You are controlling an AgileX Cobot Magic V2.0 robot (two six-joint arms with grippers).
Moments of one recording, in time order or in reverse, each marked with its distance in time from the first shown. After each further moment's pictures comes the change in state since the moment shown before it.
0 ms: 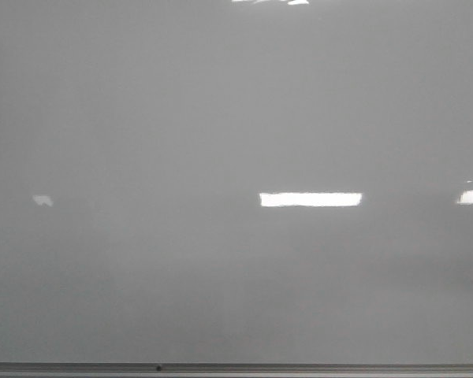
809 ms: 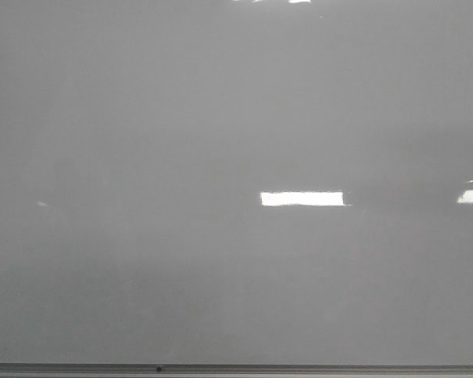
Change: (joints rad) left arm 0.000 0.045 -0.205 0.000 -0.131 0.000; right arm 0.000 0.033 -0.363 0.000 0.179 0.000
